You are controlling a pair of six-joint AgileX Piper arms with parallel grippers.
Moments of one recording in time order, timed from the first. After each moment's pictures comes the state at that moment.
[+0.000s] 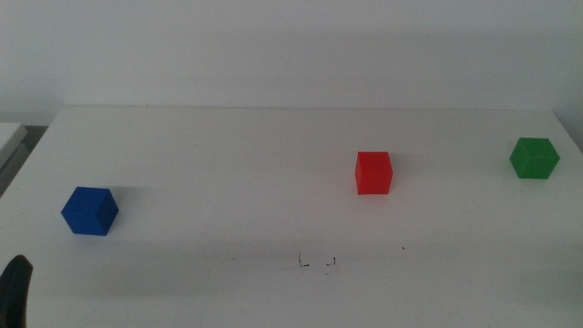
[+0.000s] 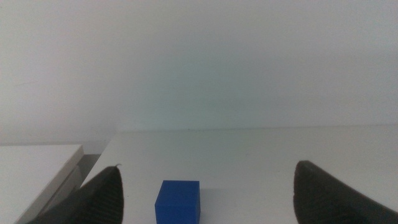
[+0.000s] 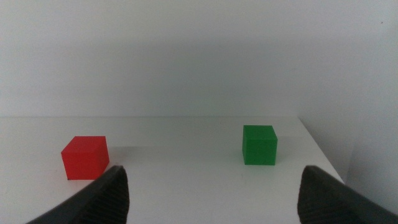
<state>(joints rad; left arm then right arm) -0.03 0.00 0.00 -0.13 0.09 0.11 0.00 0.00 0.00 0.03 0.14 -0.03</state>
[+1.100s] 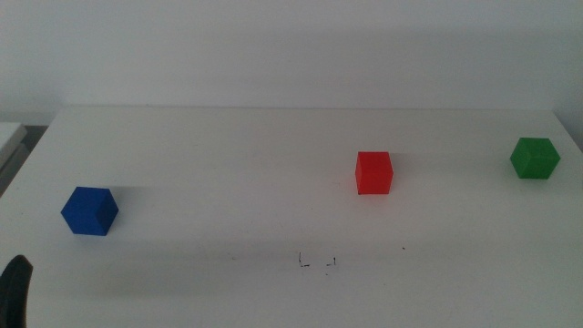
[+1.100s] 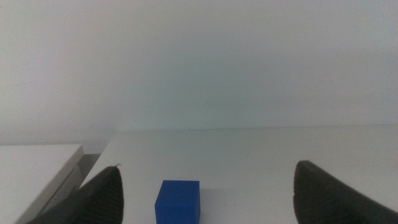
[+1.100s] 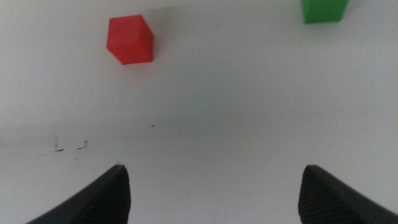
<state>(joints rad) -0.03 0.00 0.00 -0.13 0.09 0.11 0.00 0.89 -0.96 0.18 1.01 0.01</state>
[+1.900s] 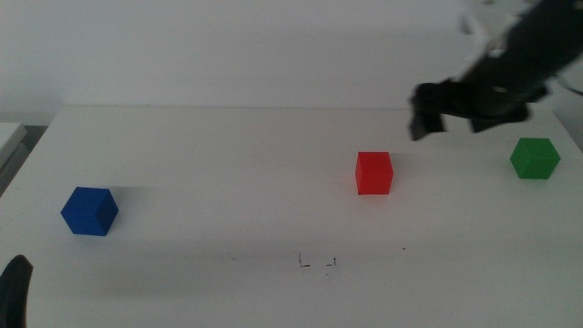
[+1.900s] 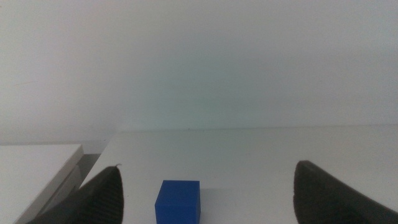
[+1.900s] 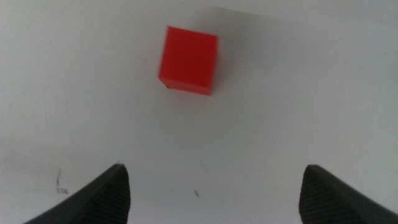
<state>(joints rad) -0.03 0.00 0.00 -0.13 0.09 0.11 0.37 1.65 -1.49 -0.04 1.02 0.18</state>
